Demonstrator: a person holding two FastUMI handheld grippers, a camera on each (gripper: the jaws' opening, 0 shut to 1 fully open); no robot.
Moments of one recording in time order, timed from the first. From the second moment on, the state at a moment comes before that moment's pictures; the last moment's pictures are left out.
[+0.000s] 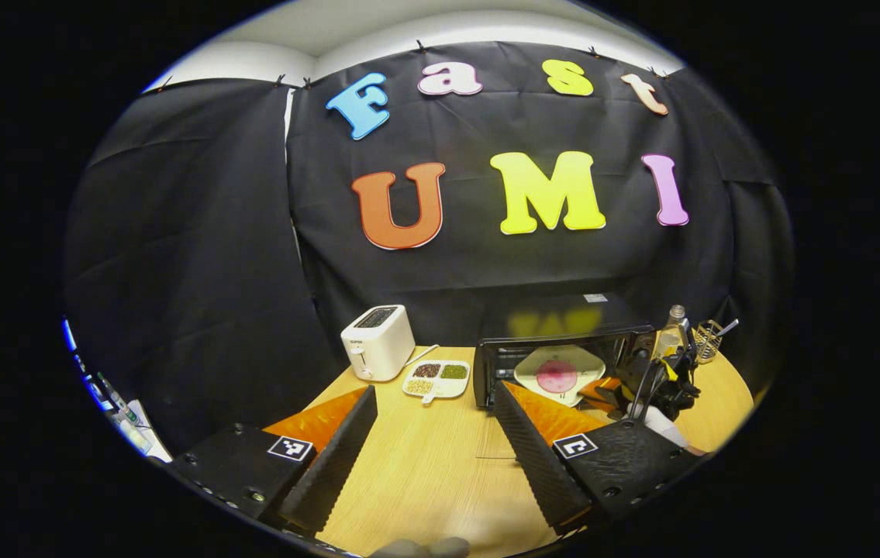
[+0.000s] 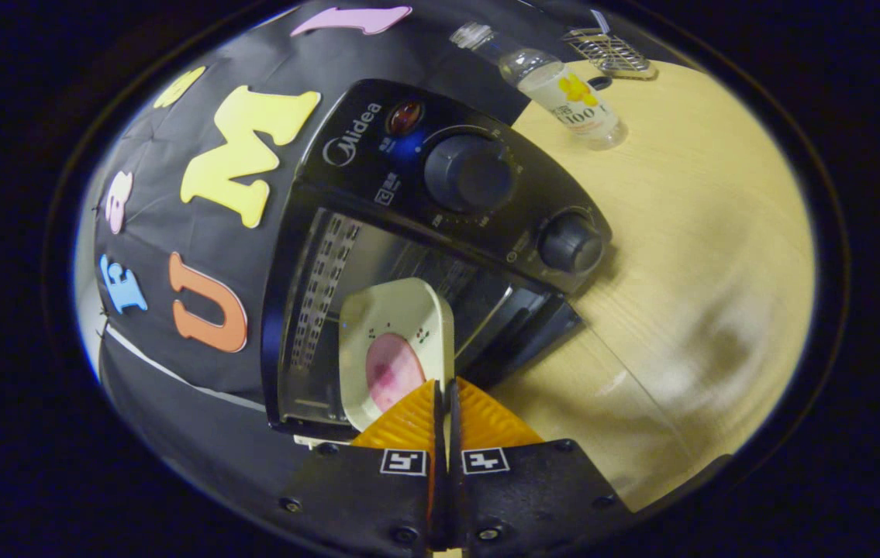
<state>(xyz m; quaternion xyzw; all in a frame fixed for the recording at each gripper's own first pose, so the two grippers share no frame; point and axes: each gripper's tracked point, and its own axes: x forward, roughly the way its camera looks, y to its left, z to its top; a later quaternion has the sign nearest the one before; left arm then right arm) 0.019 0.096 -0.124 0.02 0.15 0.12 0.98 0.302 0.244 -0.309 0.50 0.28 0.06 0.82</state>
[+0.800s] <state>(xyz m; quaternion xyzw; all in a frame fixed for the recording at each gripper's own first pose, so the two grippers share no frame) 0.024 0.084 -0.116 0.02 0.15 0.13 0.98 0.296 0.214 -0.260 0.38 0.25 0.10 0.88</state>
